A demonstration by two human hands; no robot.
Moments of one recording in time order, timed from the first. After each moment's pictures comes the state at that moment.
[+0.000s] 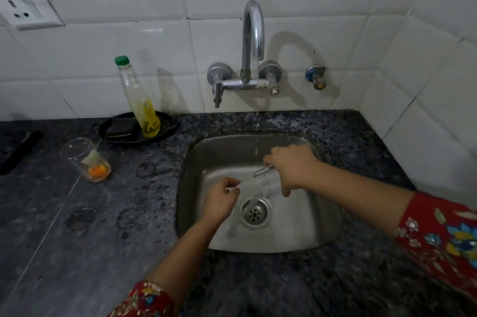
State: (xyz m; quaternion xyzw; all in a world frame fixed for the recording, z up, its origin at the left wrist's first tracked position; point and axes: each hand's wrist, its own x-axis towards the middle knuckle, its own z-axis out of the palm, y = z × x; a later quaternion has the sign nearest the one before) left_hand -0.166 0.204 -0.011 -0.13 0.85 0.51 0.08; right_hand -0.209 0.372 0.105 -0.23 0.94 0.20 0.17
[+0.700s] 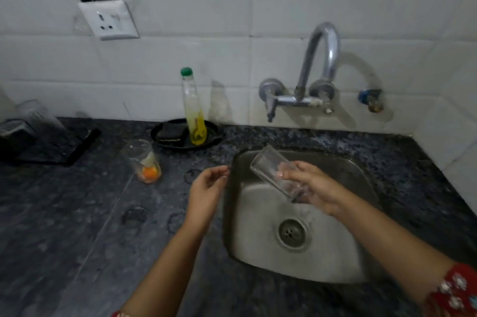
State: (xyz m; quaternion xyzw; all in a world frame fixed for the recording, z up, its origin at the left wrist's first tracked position) left_hand -0.152 0.083 0.047 -0.17 0.73 0.65 -0.11; right_hand -0.208 0.299 0.084 0.04 0.69 -0.67 0.27
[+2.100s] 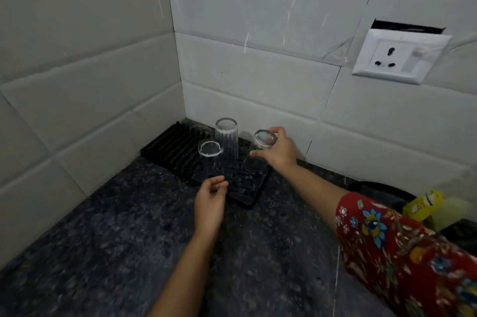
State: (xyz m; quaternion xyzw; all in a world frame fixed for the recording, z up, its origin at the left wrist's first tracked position) left_hand -0.171 -0.420 0.006 -0.36 0.62 0.65 -0.25; right_hand -0.344 -0.346 0.050 -0.17 0.87 -0.45 0.04
